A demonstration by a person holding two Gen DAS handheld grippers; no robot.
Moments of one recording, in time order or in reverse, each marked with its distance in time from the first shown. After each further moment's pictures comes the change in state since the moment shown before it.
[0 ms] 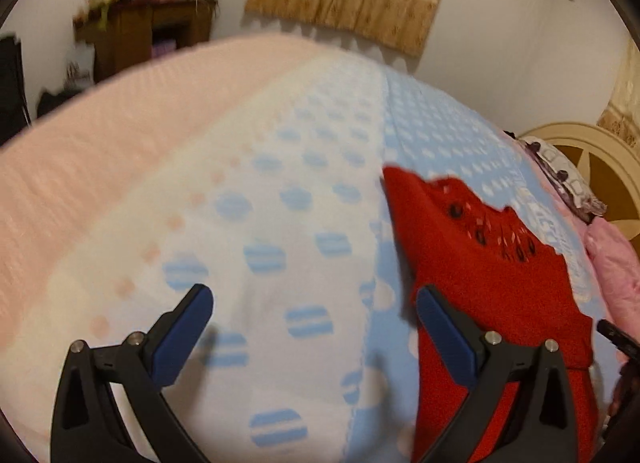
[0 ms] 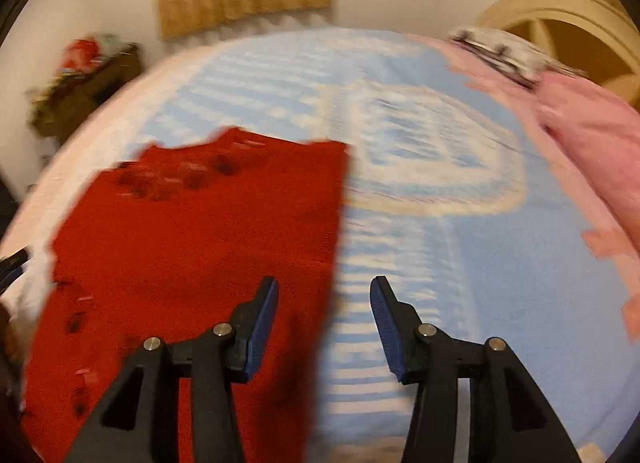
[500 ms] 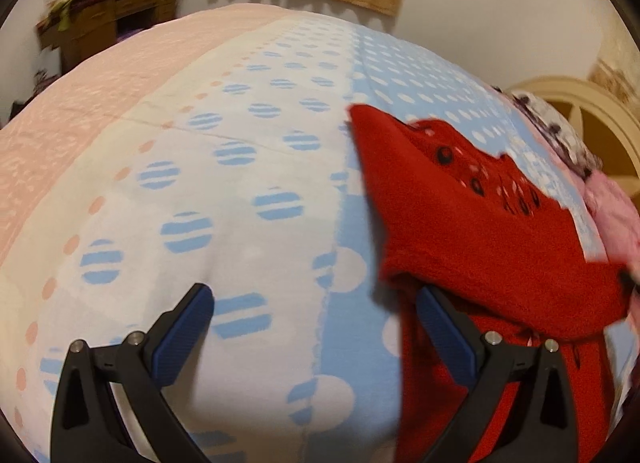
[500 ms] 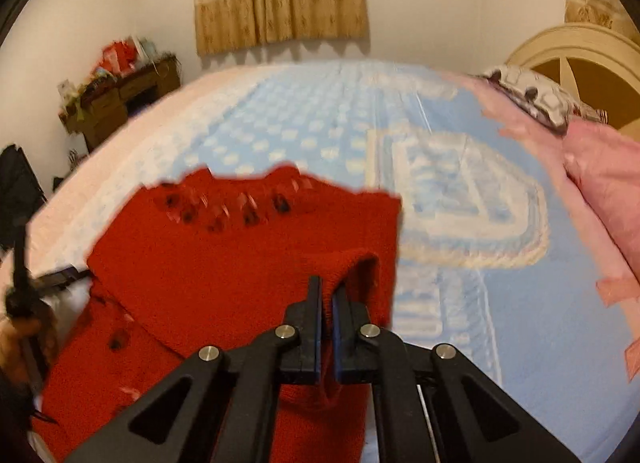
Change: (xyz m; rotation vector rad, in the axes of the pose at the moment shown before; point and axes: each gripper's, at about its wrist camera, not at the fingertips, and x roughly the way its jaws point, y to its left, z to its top) left arm 0.048 -0.024 -0.019 0.052 0.139 -0.042; right arm 0.001 0.019 0.006 -0.059 -0.051 -0.086
